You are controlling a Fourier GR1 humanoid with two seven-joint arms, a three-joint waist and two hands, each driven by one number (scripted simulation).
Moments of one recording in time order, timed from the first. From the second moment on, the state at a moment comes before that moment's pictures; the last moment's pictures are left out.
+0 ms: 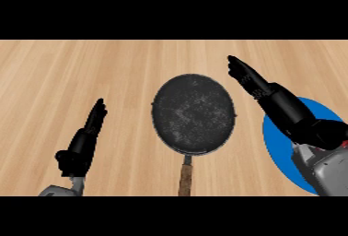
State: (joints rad) left arm -0.04 0.27 -0.27 -1.46 0.13 0.26 -0.13; right arm -0.41 -0.46 0.33 -1.71 -0.29 0.07 0.13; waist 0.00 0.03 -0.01
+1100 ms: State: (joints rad) left arm 0.07 0.44 -0.22 -1.53 0.07 0.25 0.06; right arm 0.10 -1.01 -0.29 -1.36 -0.33 0.18 0.18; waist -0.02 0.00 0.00
